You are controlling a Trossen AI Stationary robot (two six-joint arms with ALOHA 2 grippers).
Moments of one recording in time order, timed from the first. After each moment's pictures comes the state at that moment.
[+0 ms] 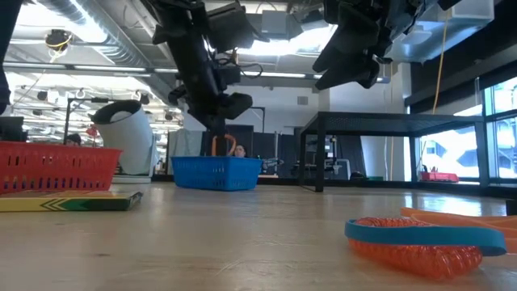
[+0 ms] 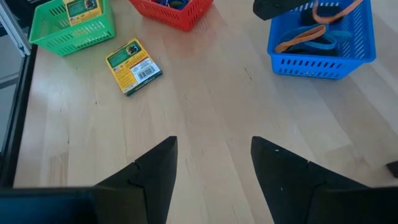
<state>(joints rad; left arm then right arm) 0.14 1.70 1.12 -0.52 -0.71 -0.56 0.20 1.38 0.92 -0.27 0.18 0.45</state>
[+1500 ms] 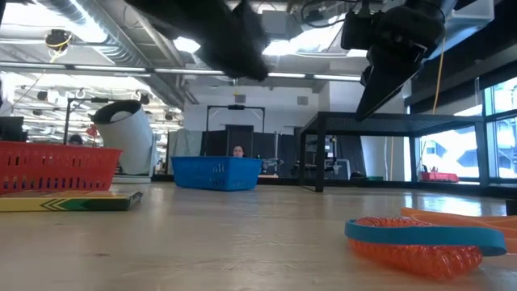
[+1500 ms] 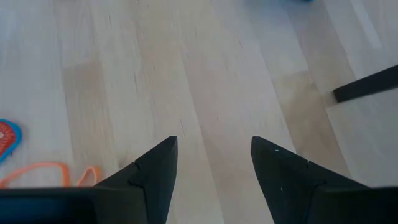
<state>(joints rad) -0.40 1.82 1.20 -0.15 0.09 -0.03 0.20 1.38 0.92 -0.58 0.19 0.38</state>
